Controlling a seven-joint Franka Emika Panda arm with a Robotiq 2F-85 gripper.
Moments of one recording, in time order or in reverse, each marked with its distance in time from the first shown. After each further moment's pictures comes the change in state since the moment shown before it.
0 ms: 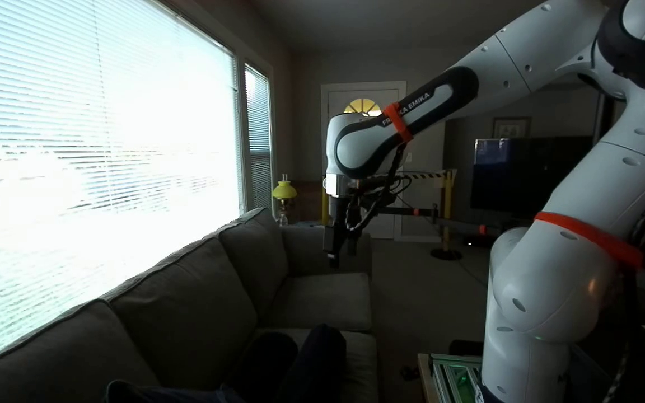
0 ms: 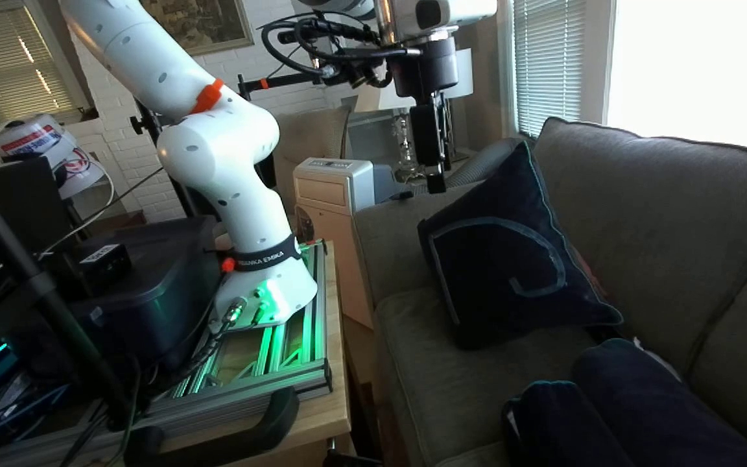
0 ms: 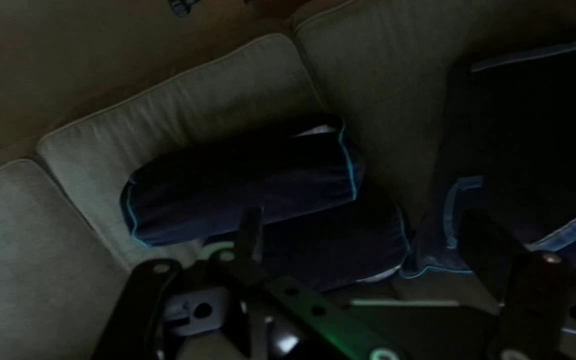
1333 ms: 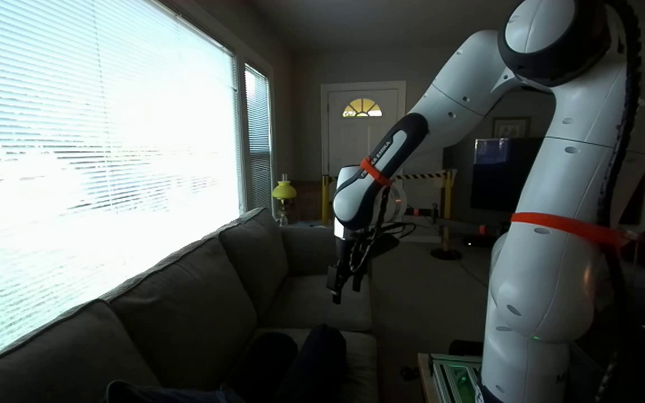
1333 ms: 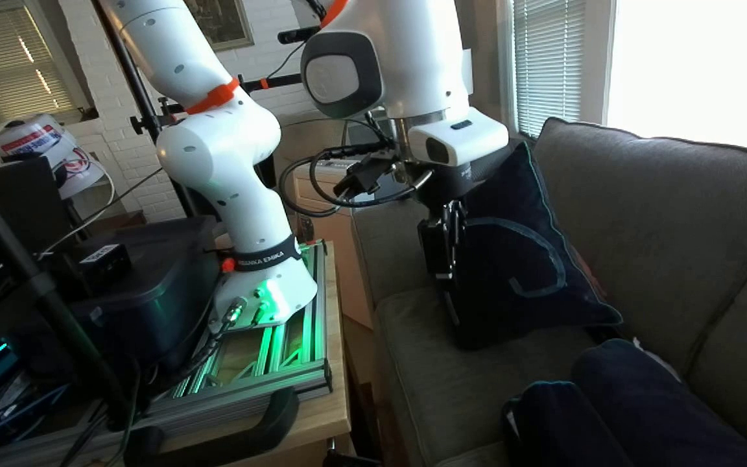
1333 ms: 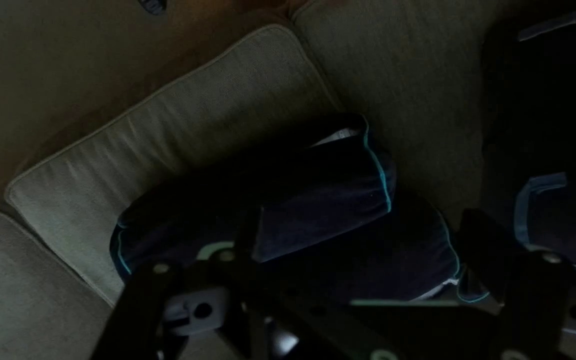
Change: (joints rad) arm -0.030 0.288 -0.114 -0.086 0.118 0.376 -0.105
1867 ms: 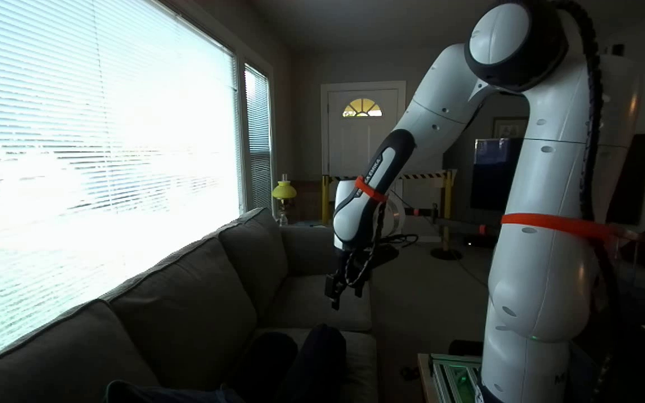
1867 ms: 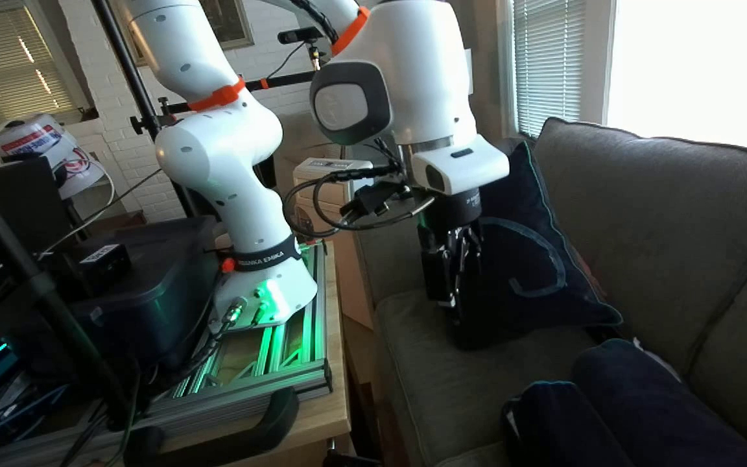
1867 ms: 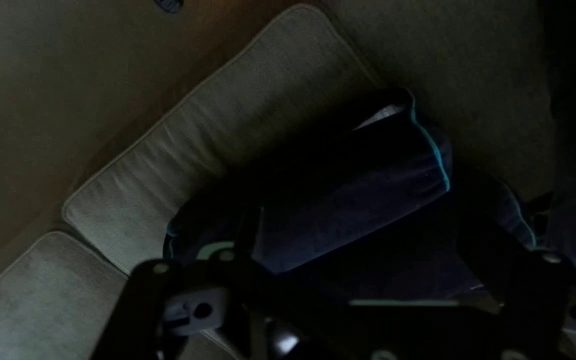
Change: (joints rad) arm -0.043 0.124 0.023 0.001 -0.051 0.160 0.173
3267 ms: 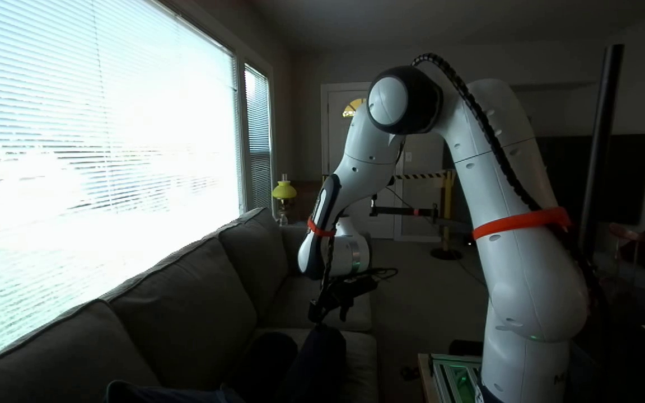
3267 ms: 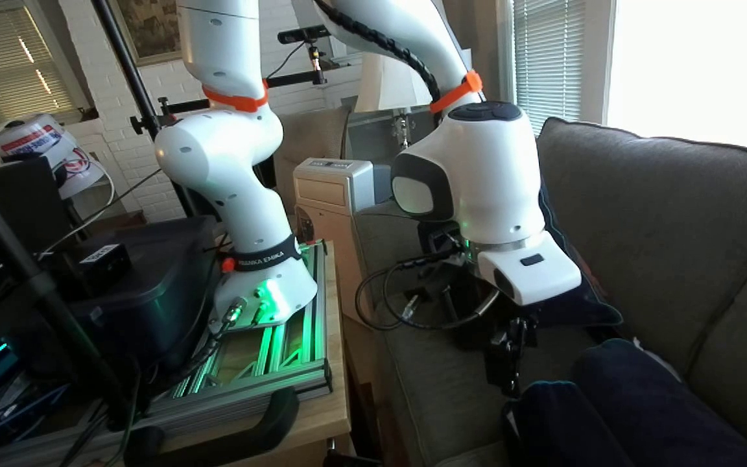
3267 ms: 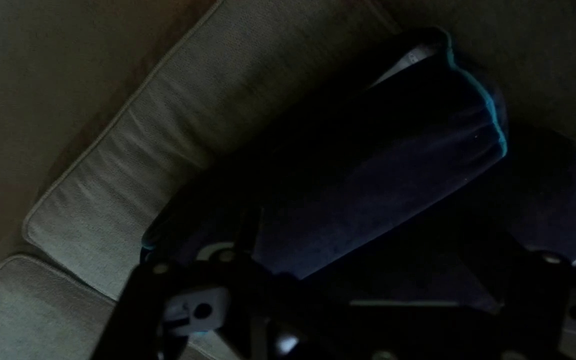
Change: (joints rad) arm -0.014 0.482 0.103 0.244 0.508 0.211 -0.278
